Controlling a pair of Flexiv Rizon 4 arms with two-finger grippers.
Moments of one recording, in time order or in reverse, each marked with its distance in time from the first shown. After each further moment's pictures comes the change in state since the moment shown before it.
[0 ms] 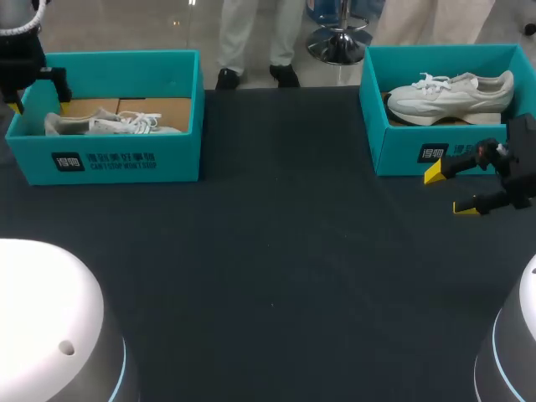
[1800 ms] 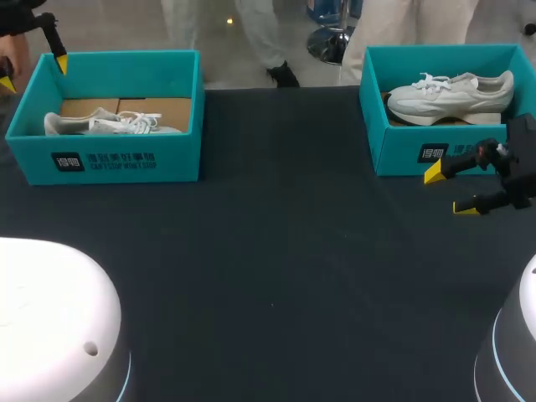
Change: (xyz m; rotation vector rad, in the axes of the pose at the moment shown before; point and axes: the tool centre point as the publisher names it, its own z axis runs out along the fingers) left arm -0.046 -0.066 -0.112 0.226 -0.118 -0.559; right arm 0.000 0.001 0.000 -0.002 0.002 0.003
